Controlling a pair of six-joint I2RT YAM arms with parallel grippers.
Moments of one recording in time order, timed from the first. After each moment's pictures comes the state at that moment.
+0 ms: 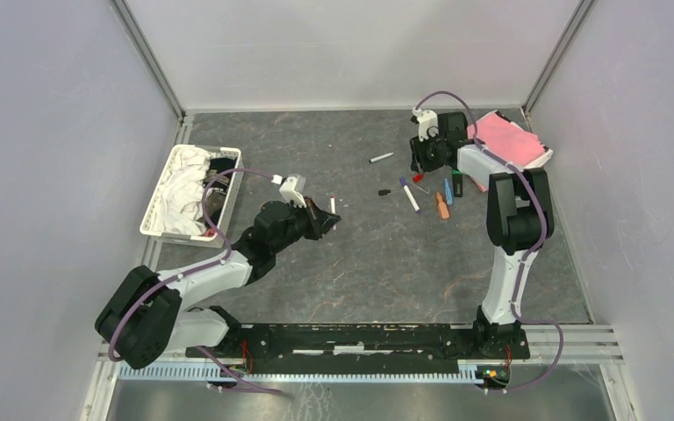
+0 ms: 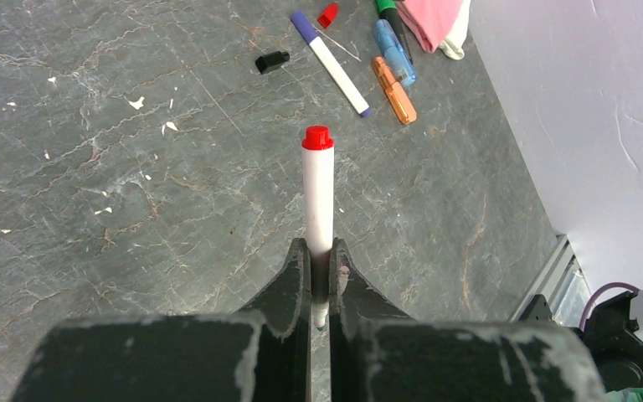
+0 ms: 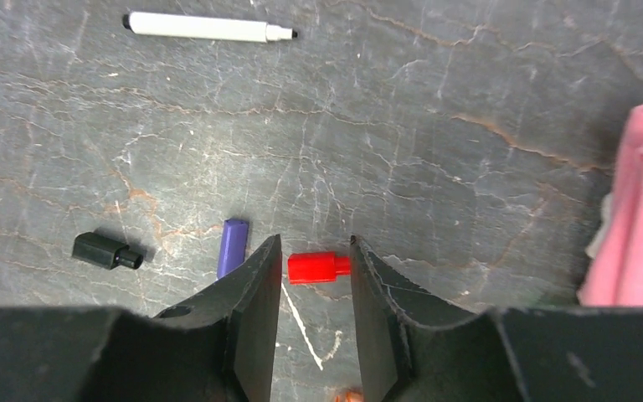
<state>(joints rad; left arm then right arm) -0.65 1.24 0.47 0.51 0.11 -0.66 0.15 2.04 1.45 -0.25 -0.28 -0.21</state>
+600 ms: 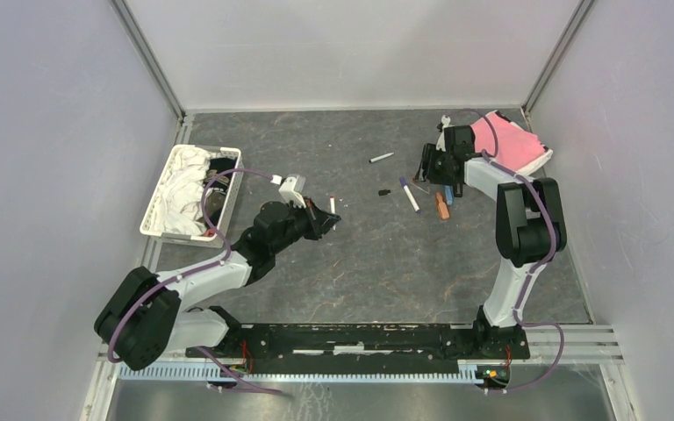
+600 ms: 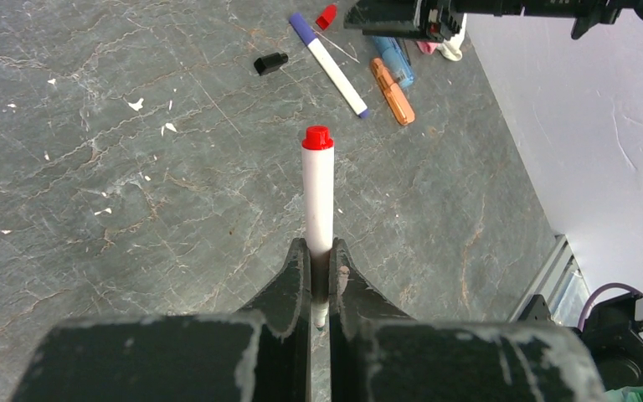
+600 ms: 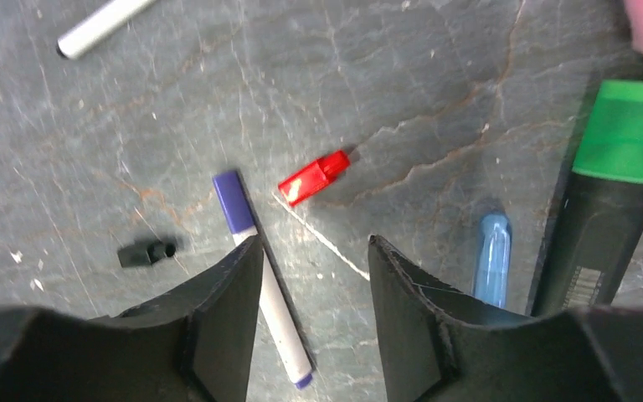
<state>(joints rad) -0.65 1.23 0.47 0.51 0.11 -0.66 0.13 1.89 1.22 -0.22 -0.16 0.25</state>
